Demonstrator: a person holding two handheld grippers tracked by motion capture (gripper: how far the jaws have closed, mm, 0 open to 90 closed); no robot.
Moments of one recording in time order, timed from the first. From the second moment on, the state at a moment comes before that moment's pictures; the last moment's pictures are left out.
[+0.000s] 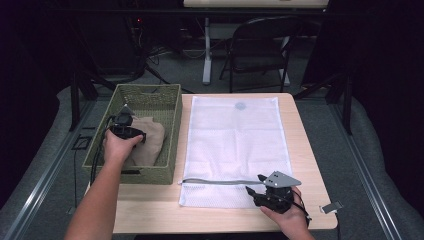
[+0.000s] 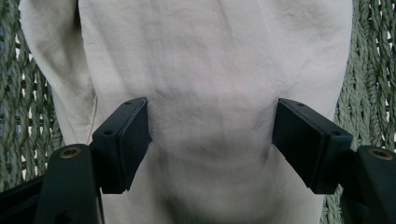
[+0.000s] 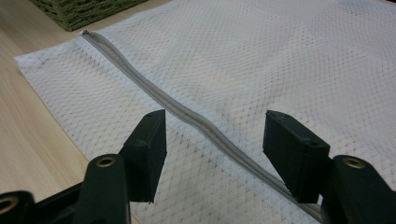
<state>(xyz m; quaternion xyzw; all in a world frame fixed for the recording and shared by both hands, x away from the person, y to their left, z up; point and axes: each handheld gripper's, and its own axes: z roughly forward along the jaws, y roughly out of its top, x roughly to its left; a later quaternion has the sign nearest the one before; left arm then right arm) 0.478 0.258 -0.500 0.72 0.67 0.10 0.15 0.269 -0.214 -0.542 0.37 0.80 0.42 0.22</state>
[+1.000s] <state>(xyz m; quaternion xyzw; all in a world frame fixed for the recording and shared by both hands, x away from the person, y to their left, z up) 0.485 0.257 -0.514 0.72 0.68 0.08 0.12 0.268 -0.212 -0.542 0.36 0.81 0.41 0.22</state>
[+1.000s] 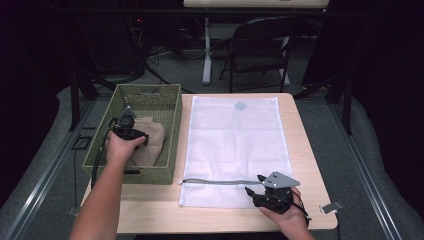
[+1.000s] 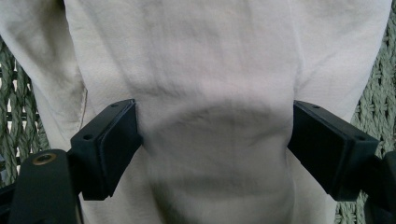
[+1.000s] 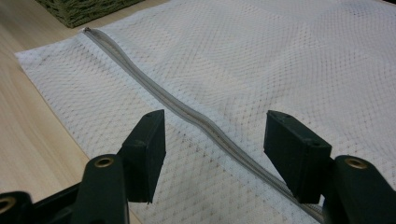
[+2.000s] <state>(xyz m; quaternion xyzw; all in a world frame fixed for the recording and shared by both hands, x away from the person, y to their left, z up) 0.488 0.261 -0.519 0.72 0.69 0.06 0.12 0.268 -0.211 -0.543 0.36 0.81 0.41 0.22</state>
